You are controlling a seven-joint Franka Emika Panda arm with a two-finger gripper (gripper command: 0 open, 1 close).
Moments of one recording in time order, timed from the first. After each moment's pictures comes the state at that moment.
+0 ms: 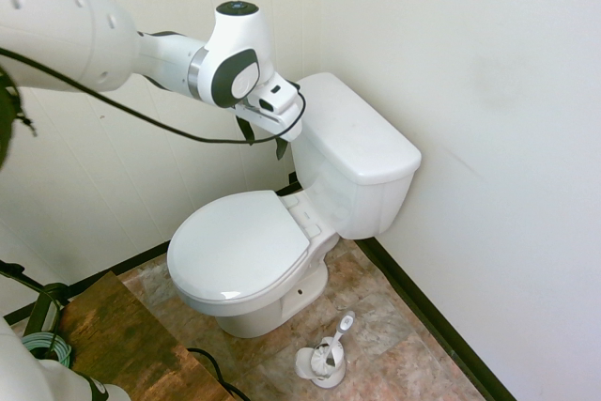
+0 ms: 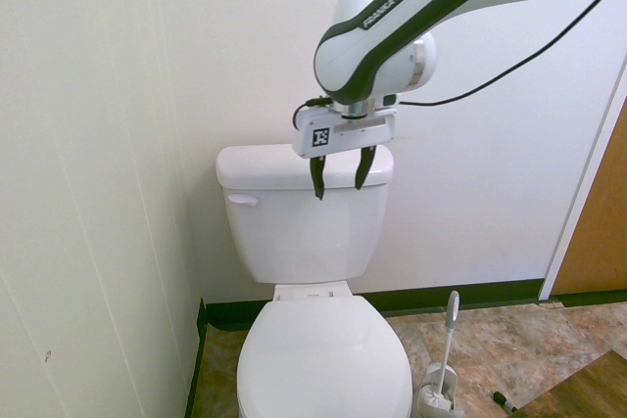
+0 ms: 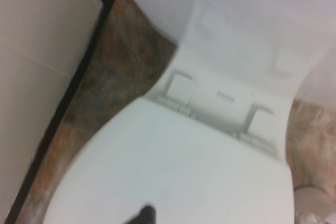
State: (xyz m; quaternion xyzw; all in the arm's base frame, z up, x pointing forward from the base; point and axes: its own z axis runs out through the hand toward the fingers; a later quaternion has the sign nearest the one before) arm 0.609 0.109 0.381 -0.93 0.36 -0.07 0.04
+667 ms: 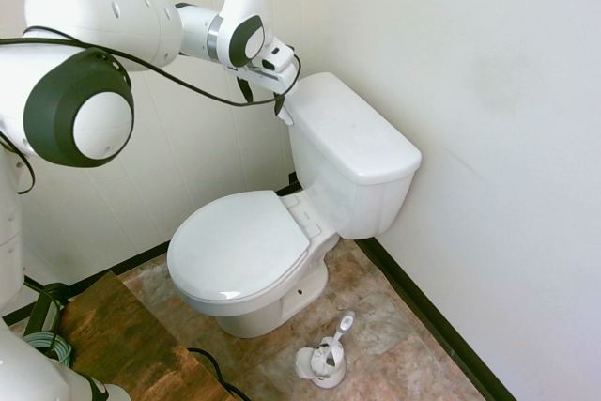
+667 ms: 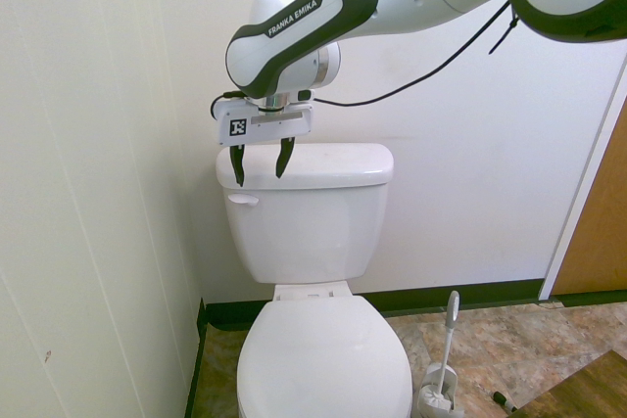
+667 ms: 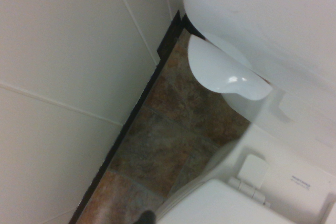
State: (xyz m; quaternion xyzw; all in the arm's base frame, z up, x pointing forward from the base) arm 0.686 0.194 0.385 -0.94 0.32 -0.07 0.07
